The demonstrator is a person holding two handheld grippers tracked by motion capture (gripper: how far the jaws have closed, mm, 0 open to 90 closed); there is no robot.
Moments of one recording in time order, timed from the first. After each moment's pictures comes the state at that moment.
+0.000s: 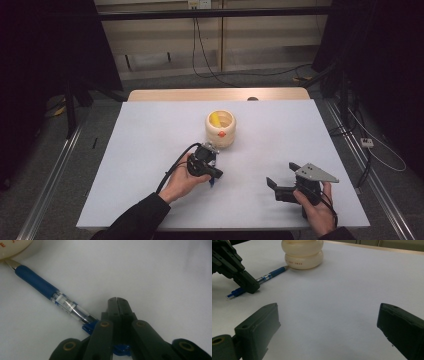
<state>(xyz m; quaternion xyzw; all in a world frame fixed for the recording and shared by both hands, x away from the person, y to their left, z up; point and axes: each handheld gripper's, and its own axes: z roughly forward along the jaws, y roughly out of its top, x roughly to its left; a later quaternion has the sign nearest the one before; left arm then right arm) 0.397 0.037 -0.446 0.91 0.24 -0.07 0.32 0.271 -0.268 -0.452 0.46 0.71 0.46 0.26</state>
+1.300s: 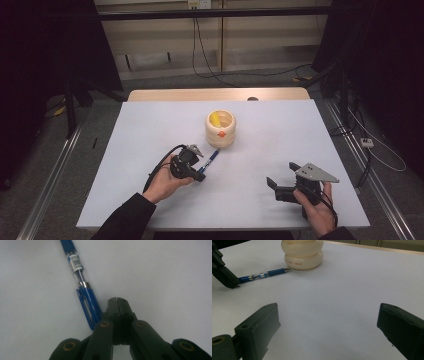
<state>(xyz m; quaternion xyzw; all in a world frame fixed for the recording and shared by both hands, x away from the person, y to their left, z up) 0.393 0.082 -0.436 0.93 0.23 -0.06 0.26 0.271 -0.268 -0.452 0.46 0.71 0.46 0.26</state>
